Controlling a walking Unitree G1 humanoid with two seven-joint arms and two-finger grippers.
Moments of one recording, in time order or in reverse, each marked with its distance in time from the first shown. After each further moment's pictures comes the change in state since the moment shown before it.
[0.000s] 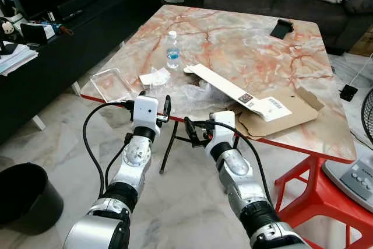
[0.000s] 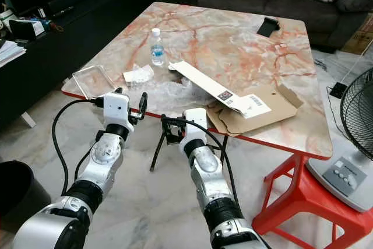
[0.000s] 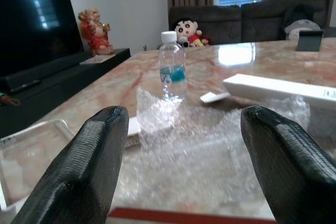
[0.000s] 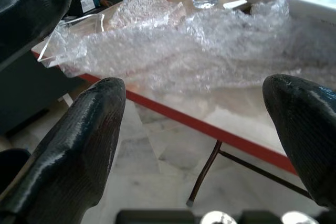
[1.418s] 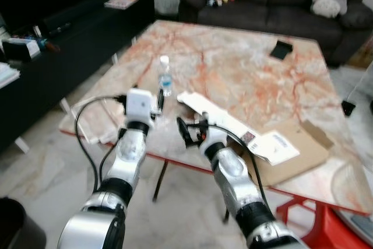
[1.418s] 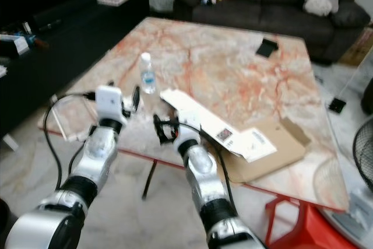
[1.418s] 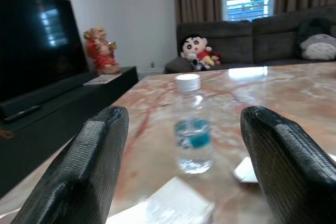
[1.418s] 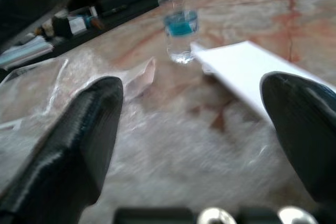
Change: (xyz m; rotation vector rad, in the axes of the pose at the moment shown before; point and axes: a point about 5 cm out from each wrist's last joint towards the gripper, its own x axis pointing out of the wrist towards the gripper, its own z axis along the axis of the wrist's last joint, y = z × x) left arm 0.007 0.013 0.010 0.023 -0.035 0.039; right arm 0.002 0.009 0.005 -0.017 -0.028 0.043
